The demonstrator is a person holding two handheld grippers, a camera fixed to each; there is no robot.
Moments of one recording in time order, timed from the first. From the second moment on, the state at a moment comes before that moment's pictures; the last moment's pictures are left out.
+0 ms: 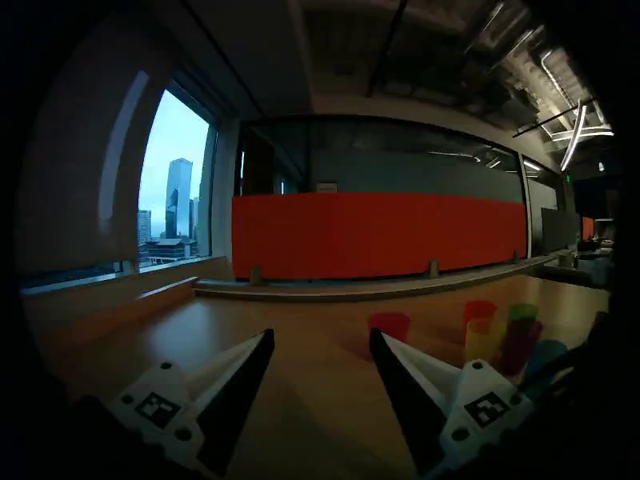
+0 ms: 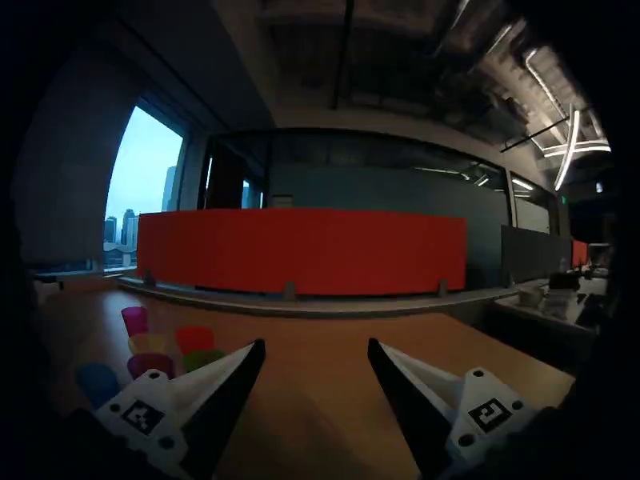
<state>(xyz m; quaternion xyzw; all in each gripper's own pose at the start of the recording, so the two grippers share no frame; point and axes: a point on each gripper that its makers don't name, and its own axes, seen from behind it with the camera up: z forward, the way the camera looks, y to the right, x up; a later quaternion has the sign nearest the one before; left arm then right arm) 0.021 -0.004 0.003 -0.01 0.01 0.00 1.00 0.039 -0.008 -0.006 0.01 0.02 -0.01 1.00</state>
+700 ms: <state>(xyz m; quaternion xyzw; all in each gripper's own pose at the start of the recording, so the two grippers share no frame) 0.124 0.014 0.007 -0.05 0.01 0.02 1.00 0.120 -0.019 -0.002 0.04 -0.01 -0.01 1.00</state>
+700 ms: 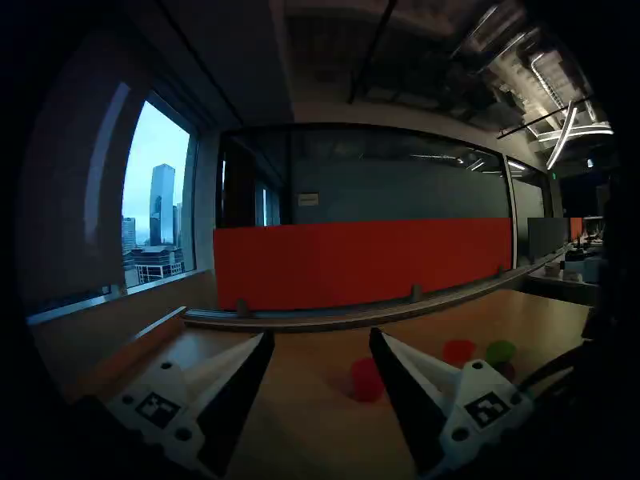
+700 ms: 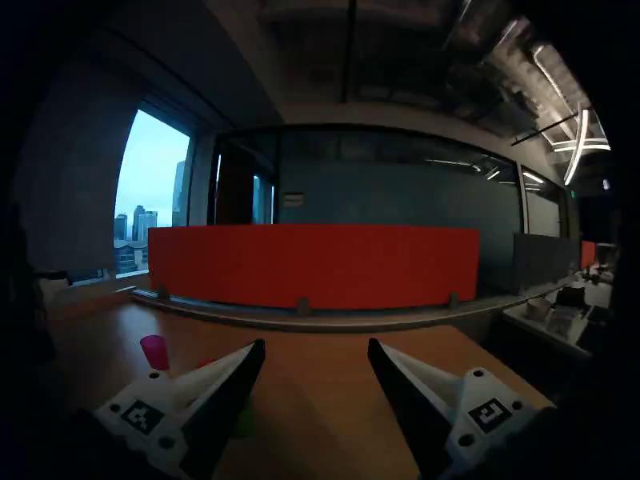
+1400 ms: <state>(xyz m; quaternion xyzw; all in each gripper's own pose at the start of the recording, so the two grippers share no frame) 0.216 0.013 0.011 -0.05 0.02 0.01 1.00 0.179 0.000 -0.002 0.03 -0.03 0.01 1.00</state>
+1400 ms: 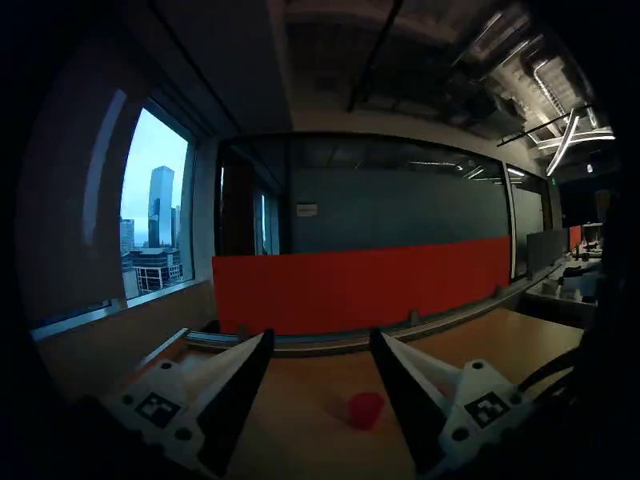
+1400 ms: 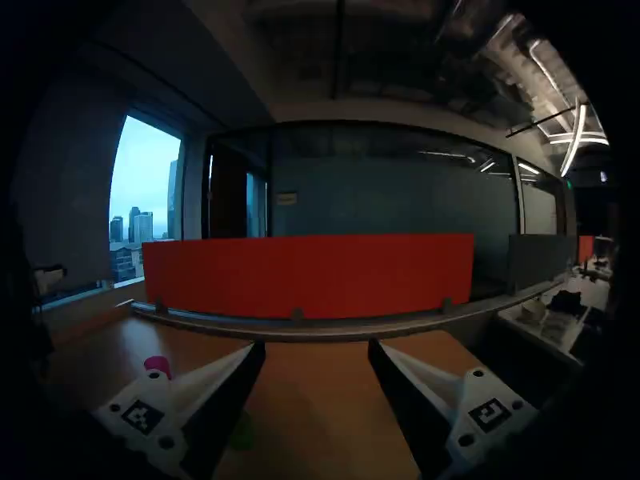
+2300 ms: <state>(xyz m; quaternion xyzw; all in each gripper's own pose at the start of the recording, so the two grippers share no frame) 0.232 0.033 0.007 -0.08 0.01 0.01 1.00 0.193 -0.012 -0.010 0.07 -0.02 0.01 1.00</state>
